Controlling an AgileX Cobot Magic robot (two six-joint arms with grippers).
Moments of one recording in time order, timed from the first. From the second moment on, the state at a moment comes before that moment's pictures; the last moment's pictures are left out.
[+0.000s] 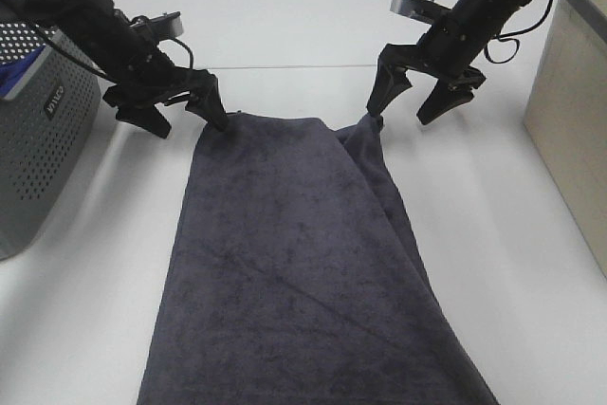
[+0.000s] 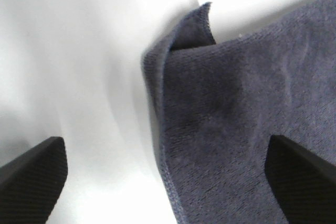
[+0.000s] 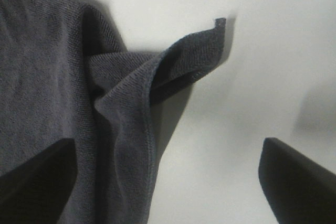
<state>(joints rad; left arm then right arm) -0.13 2.47 -1.99 -0.55 0.95 0.38 0.08 2.51 -2.16 0.46 1.21 -0.31</state>
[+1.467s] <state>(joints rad) -0.08 2.52 -2.01 -0.71 0.95 0.43 0.08 2.60 -2.17 0.61 1.08 -0.32</state>
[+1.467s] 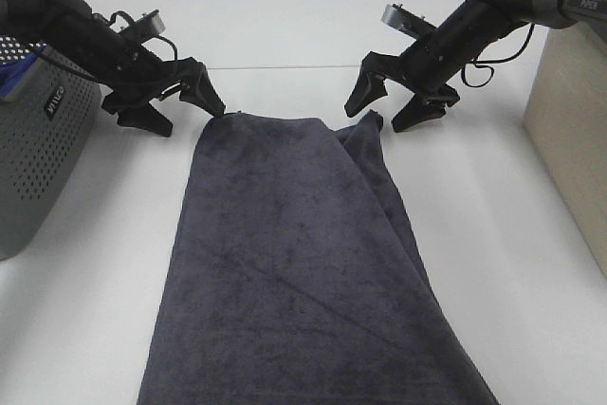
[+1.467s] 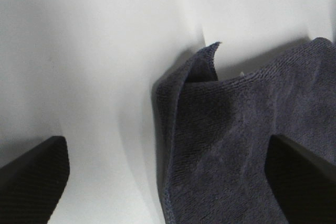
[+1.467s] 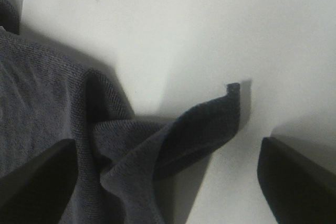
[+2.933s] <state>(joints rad) -0.18 2.57 -2.02 -0.74 0.90 0.40 0.13 2.62 -2.18 0.55 1.08 -0.34</state>
